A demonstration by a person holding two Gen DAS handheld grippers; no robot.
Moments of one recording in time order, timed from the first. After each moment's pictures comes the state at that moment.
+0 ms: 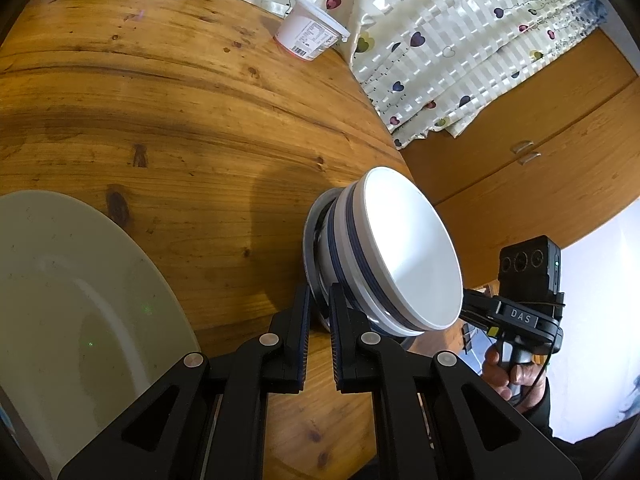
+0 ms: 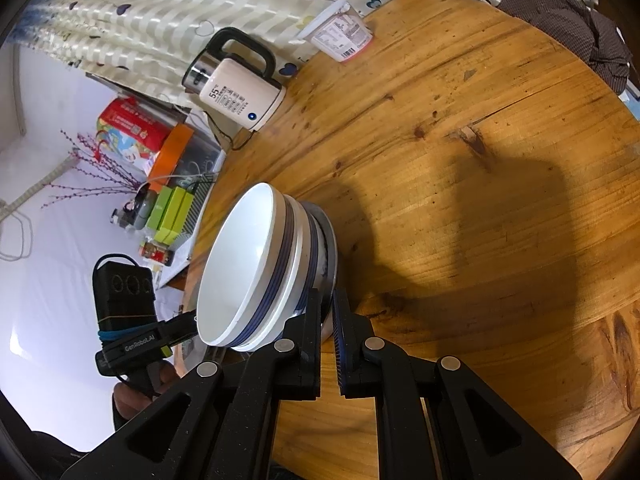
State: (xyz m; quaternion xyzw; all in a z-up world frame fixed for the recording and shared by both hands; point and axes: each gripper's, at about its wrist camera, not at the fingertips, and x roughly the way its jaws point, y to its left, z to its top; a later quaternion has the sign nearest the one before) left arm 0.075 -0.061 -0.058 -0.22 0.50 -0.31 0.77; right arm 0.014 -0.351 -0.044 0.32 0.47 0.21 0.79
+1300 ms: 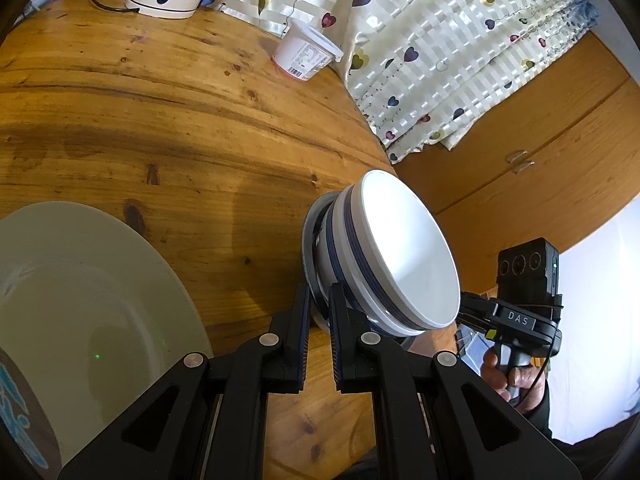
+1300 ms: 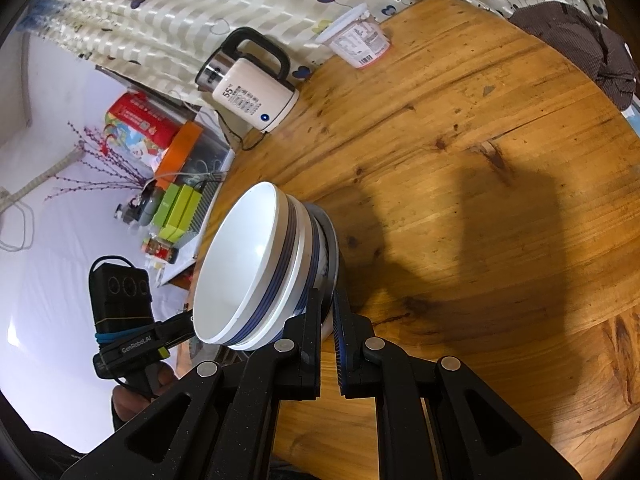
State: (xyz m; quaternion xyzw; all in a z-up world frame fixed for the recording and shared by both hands) left arm 0.069 -0.050 -0.045 -0.22 0.48 -0.31 0.79; right arm 0.017 -0.336 -0.030 0.30 0.46 0.23 0.80
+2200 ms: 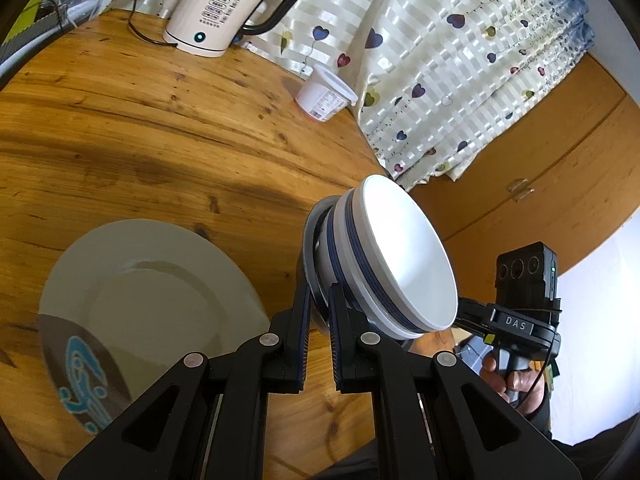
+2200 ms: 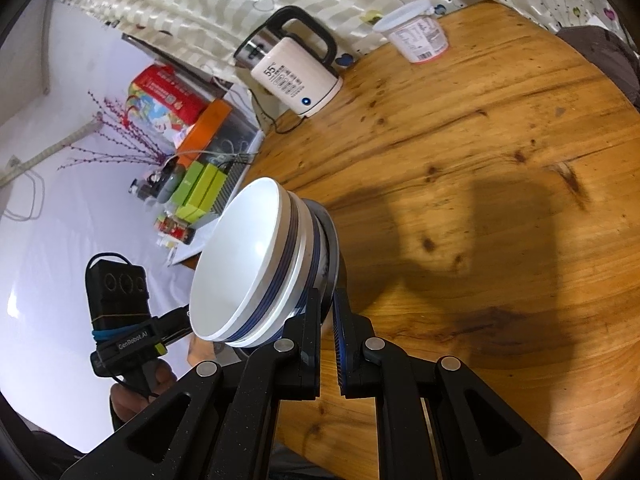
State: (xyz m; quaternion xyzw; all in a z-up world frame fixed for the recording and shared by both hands) left arm 0.044 0.003 -0.024 -0.24 0.44 -0.28 0.82; right arm 0.029 -0.282 -0.006 0.27 0.46 0.27 0.80
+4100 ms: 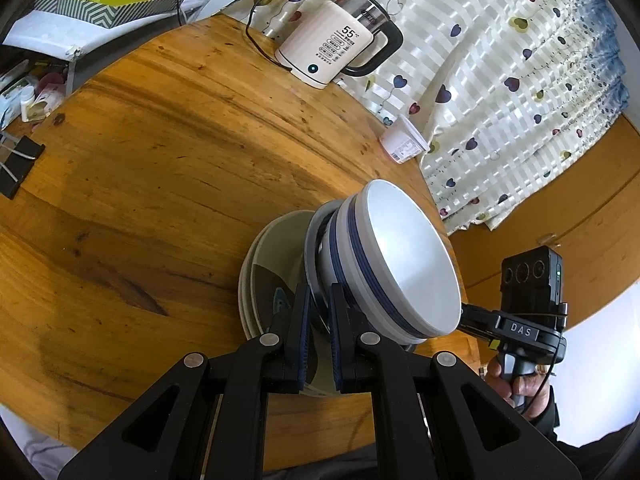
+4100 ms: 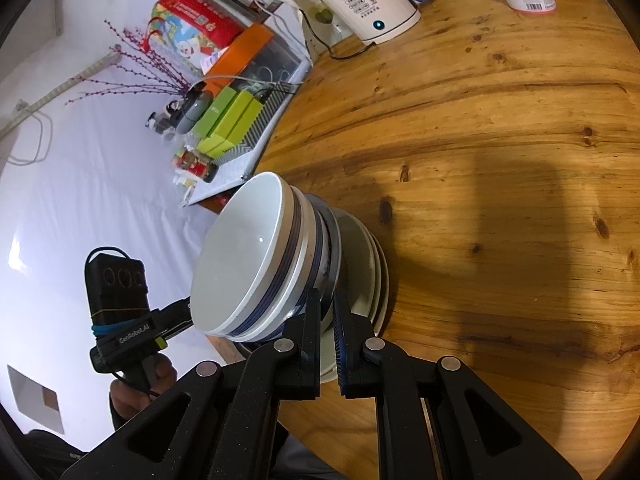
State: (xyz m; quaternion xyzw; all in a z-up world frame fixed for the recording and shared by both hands) left arm -0.006 0.116 -0.046 -0.30 0.42 -0.18 0.84; right arm 0.052 -0.156 -0.024 0.21 0.51 0.35 0.76
